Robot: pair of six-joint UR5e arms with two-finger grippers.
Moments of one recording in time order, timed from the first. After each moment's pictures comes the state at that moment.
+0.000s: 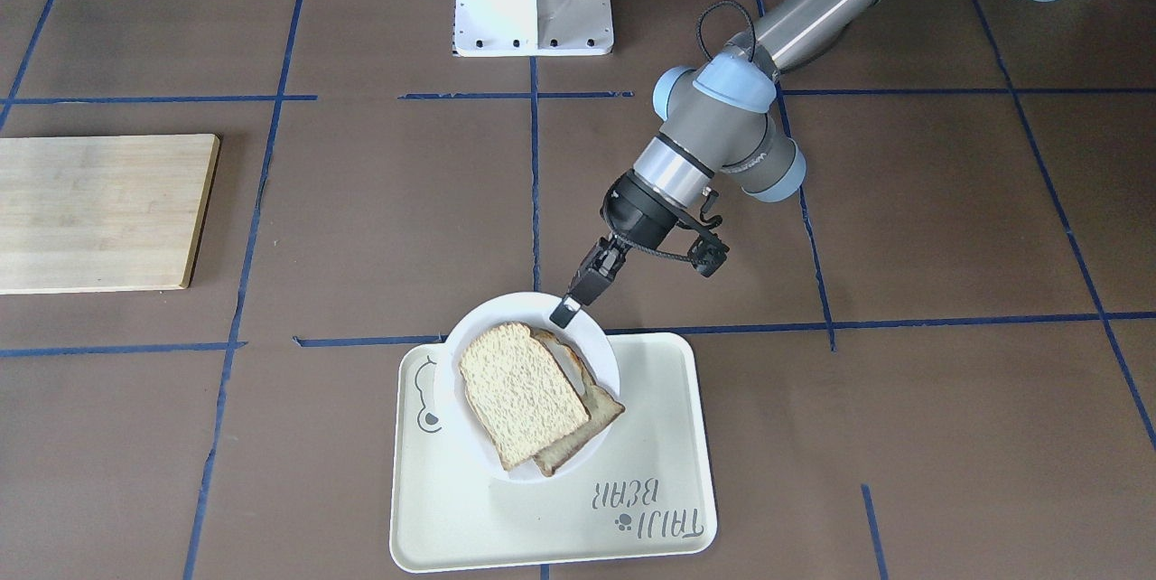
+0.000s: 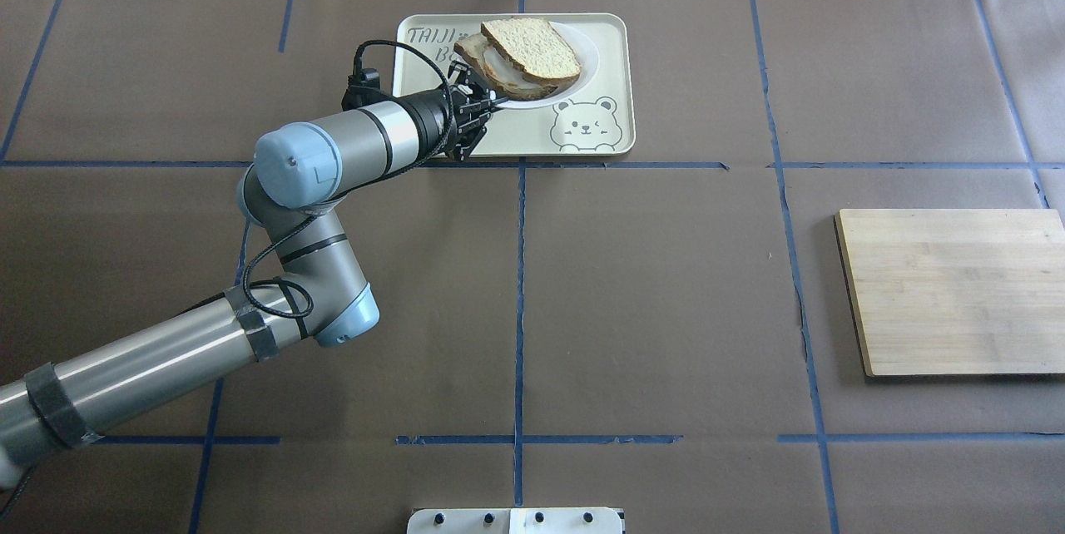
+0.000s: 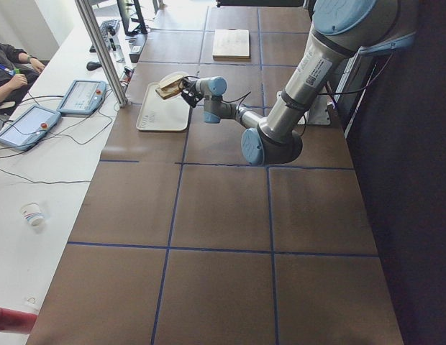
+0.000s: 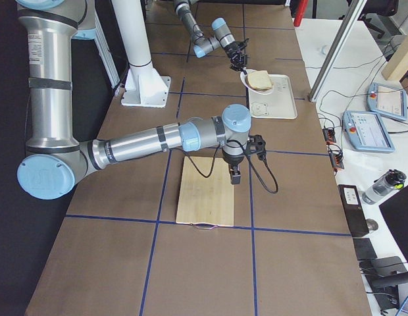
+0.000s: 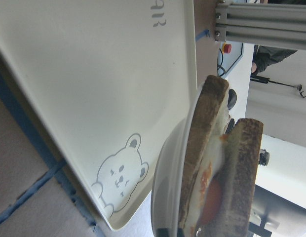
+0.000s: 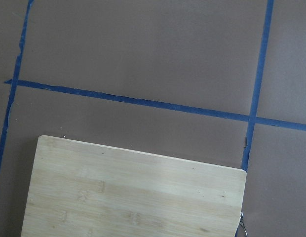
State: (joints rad) left arm -0.61 -2.32 -1.13 -2.86 -1.50 -2.43; right arm 1.46 -1.62 1.83 -1.58 2.38 0.08
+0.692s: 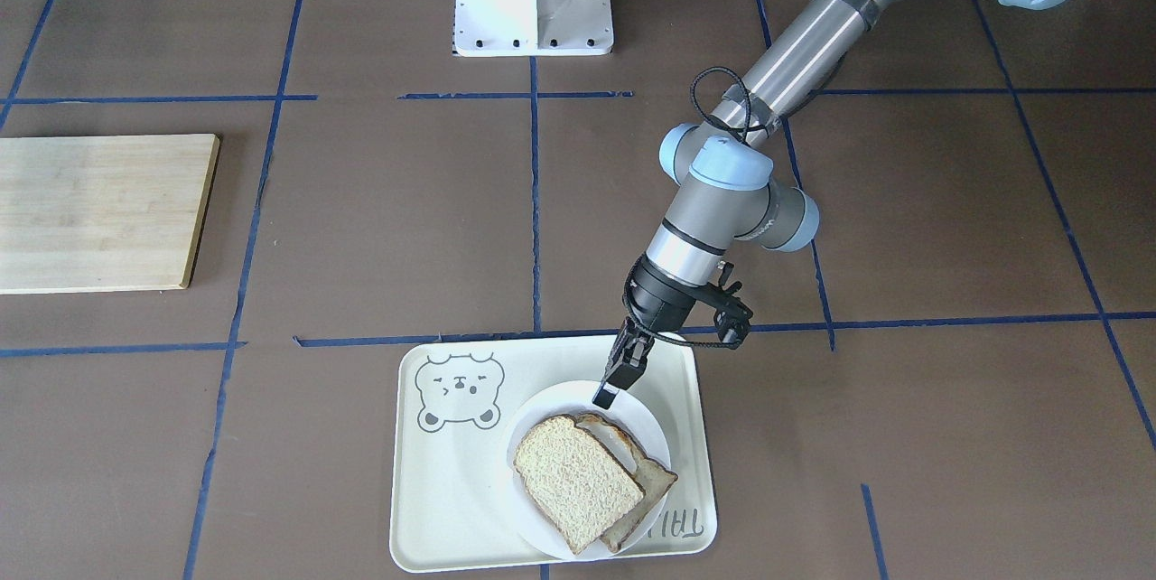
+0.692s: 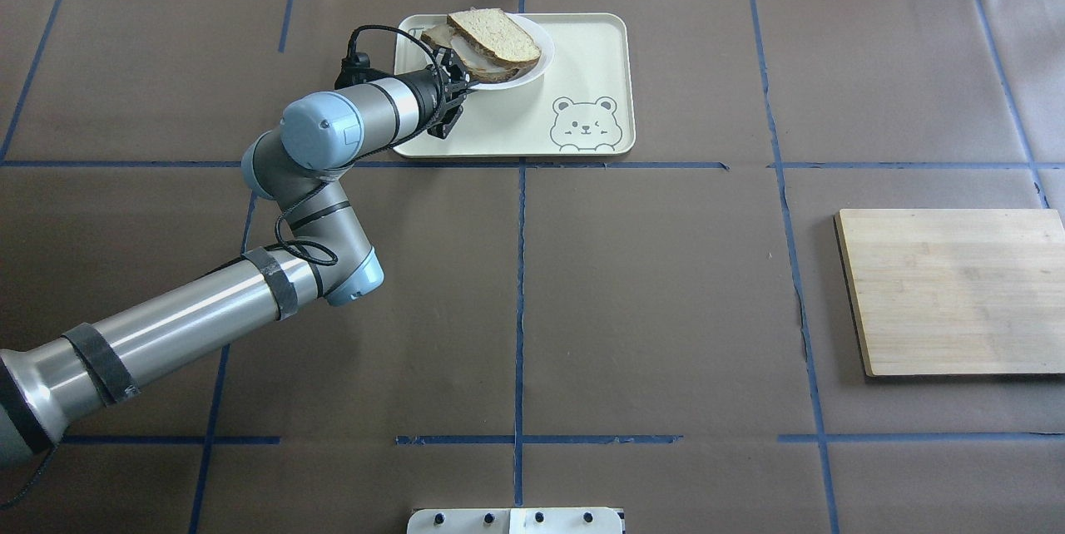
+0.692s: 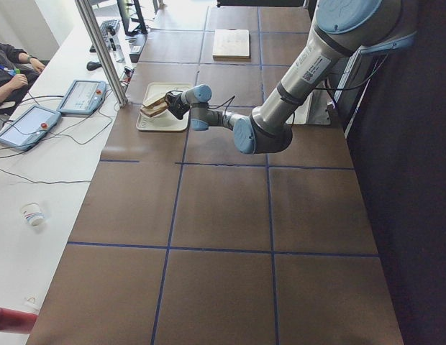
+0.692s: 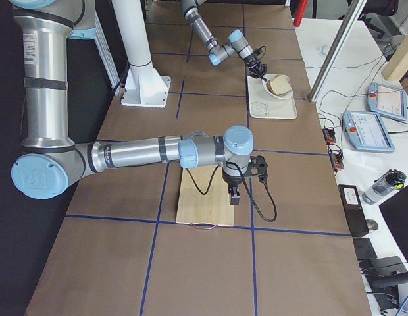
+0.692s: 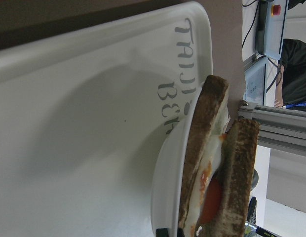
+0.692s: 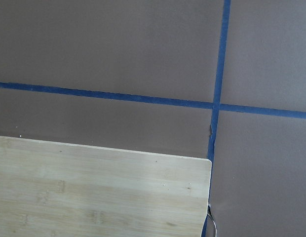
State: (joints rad) left arm -0.65 -2.41 -0.91 -2.85 -1.50 -2.43; right arm 1.48 -1.61 1.77 -1.58 2.36 0.07
